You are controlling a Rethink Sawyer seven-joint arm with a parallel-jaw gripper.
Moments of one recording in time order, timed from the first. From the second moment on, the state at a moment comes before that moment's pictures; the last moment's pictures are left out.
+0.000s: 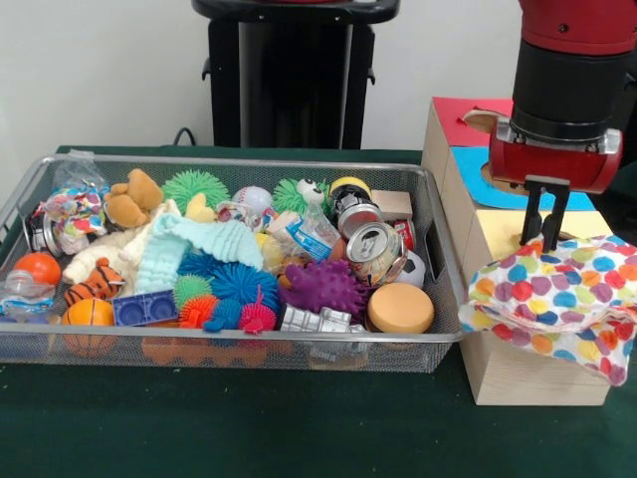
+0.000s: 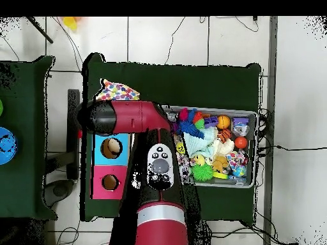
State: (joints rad) arm 0.01 -0.53 0.01 1.36 0.03 0.65 2.09
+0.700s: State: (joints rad) arm 0.06 -0.56 -0.03 1.39 0.03 0.65 2.09
